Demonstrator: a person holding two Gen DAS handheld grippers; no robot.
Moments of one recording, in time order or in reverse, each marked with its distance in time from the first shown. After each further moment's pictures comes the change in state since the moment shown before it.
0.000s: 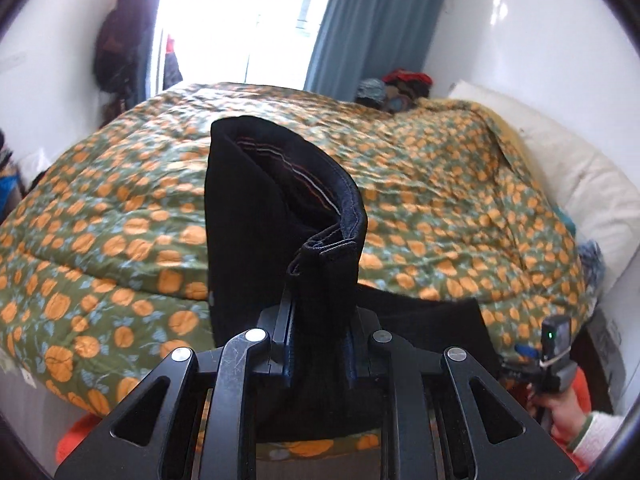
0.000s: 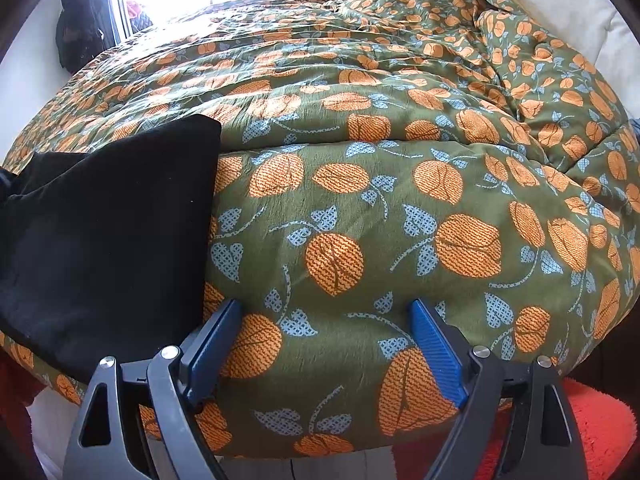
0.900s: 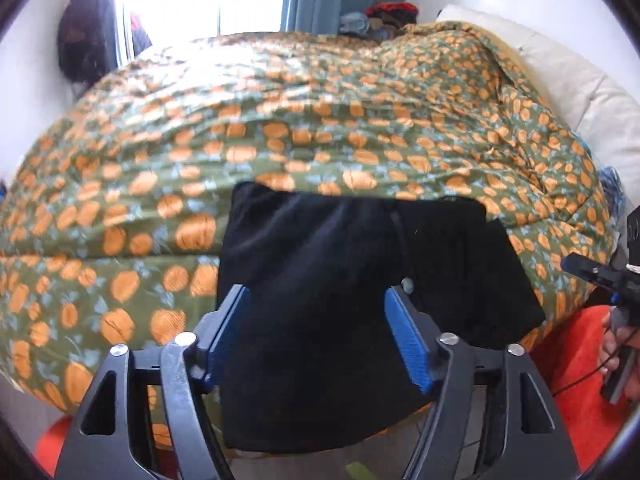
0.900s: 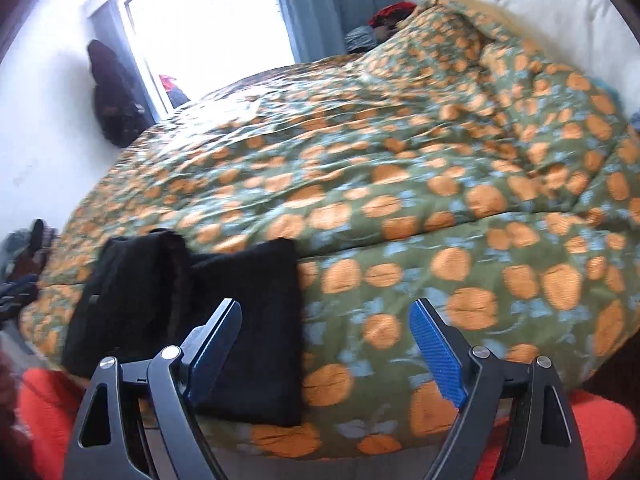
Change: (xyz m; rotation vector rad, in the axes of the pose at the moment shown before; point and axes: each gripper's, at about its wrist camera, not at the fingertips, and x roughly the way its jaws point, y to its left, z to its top) left arm 0.084 -0.012 -0.047 0.048 0.245 0.014; right arm -0.074 0.002 0.032 0.142 -0.132 0.495
